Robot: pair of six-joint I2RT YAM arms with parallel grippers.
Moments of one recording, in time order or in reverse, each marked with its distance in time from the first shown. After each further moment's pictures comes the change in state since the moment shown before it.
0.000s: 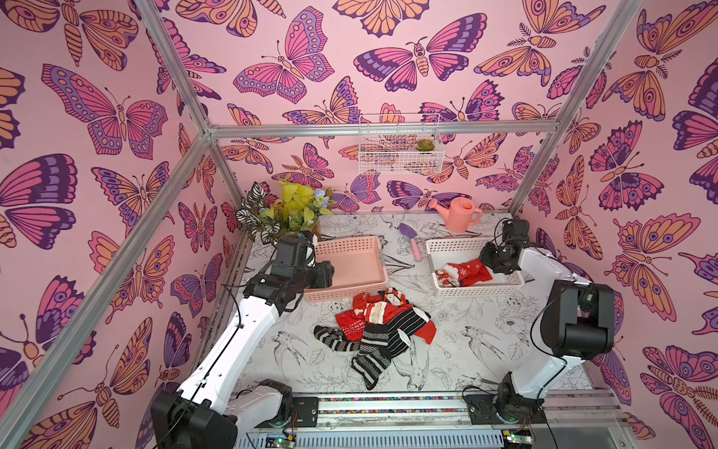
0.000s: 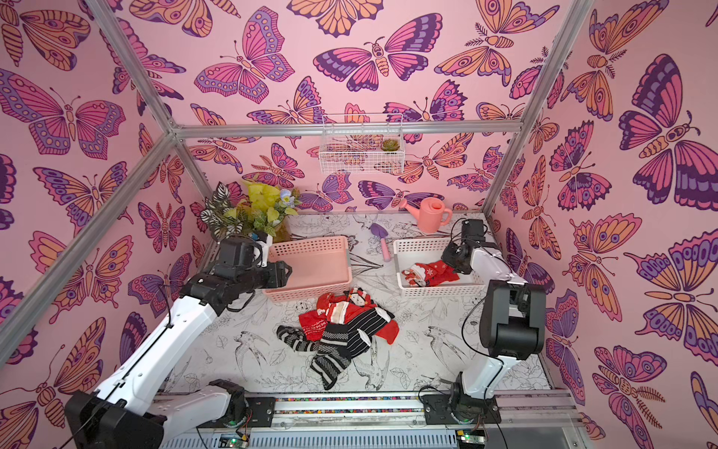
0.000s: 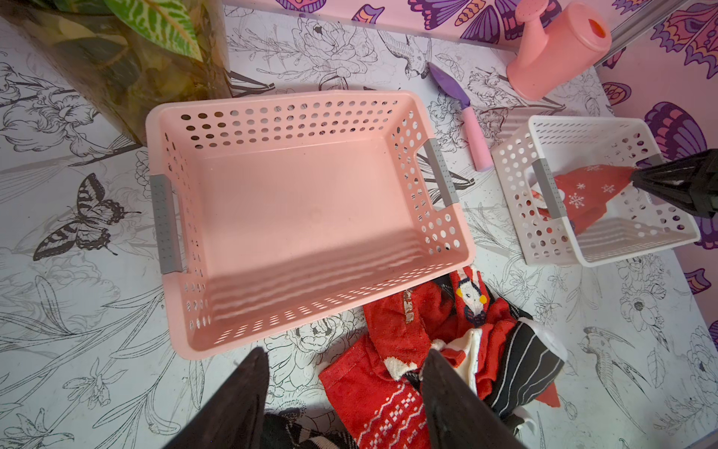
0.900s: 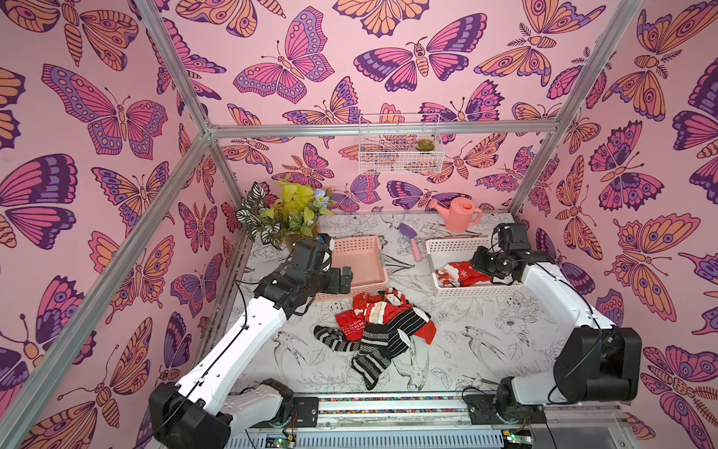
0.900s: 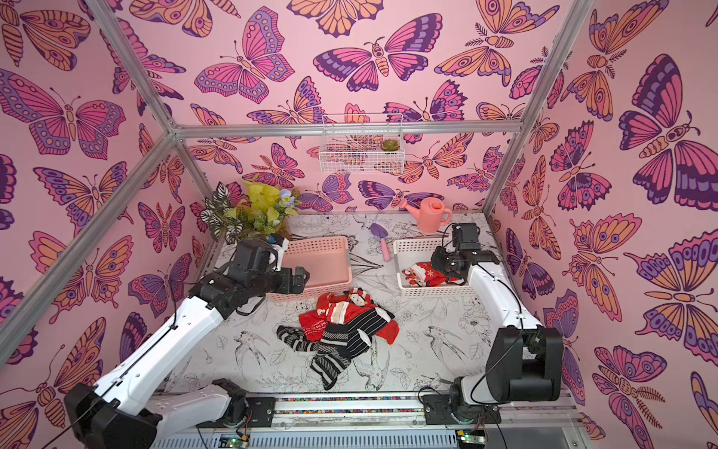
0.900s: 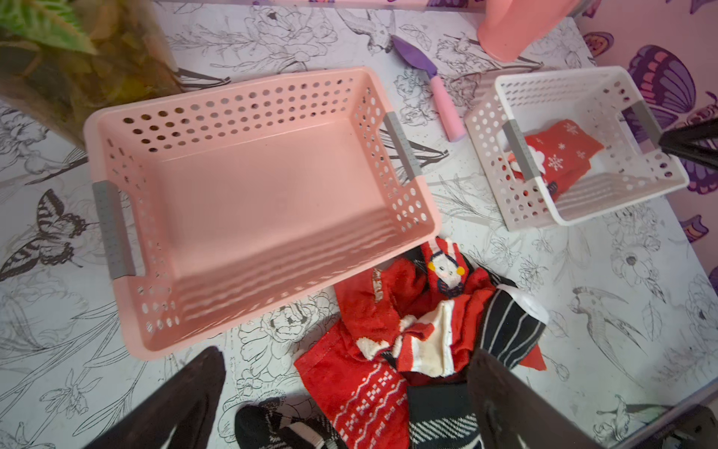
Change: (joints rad) left arm -0.218 0.019 0.054 -0.056 -0.100 -0.013; right arm 0.139 -0.301 -0.119 -0.114 -0.073 -0.031
